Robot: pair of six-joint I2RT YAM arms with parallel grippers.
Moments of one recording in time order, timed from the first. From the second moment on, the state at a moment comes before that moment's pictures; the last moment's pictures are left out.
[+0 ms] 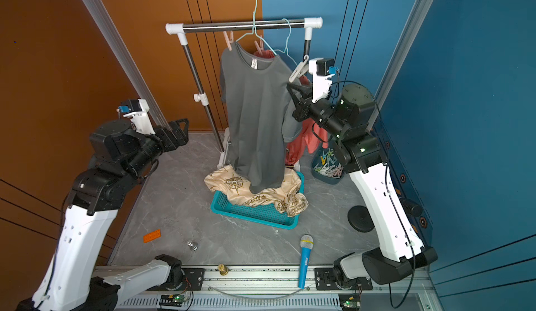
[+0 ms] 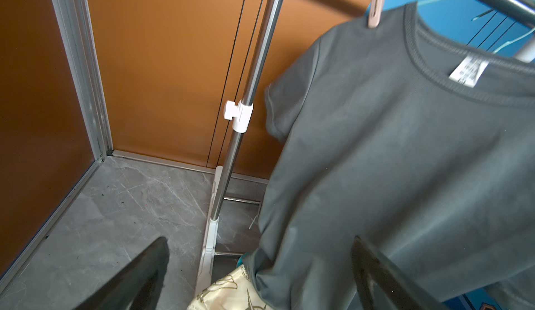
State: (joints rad) left arm -0.30 1.10 1.63 -0.74 -0.17 -0.40; right arm 0.38 1.45 1.96 -0.35 -0.28 0.15
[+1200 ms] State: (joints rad) left arm -0.55 1.37 1.47 -0.62 -0.15 -0.44; right arm 0.40 0.97 1.24 -0.29 -0.02 0.09
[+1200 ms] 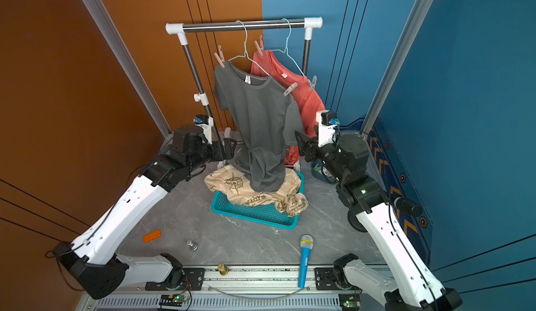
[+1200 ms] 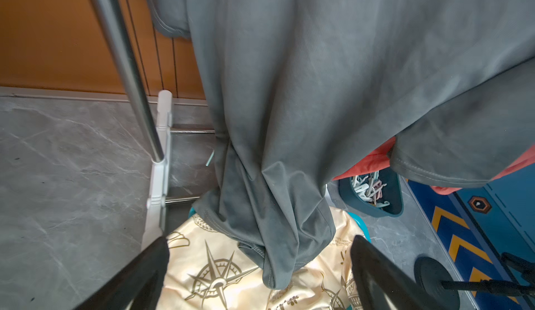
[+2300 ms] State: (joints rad) left arm -0.50 2.60 2.65 -0.84 -0.12 -0.59; right arm 0.32 0.83 1.07 -0.43 0.12 0.16
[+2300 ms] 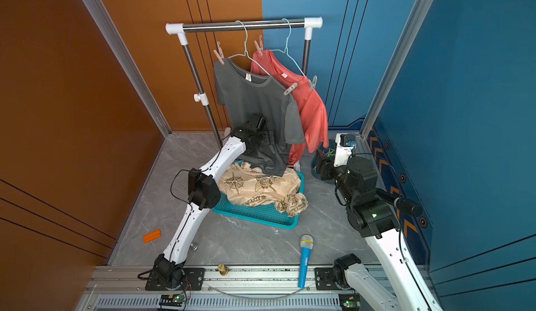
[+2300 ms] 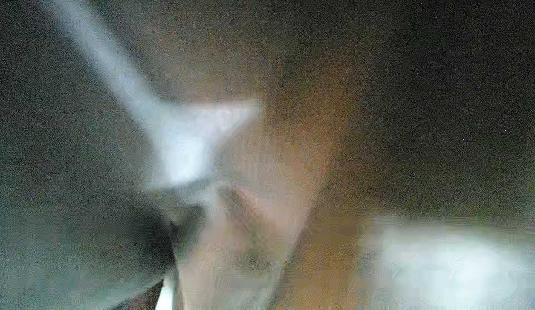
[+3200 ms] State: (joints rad) left arm -0.39 2.58 2.60 -0.44 0.12 -0.60; right arm 0.35 1.00 1.12 -0.46 -0.01 0.21
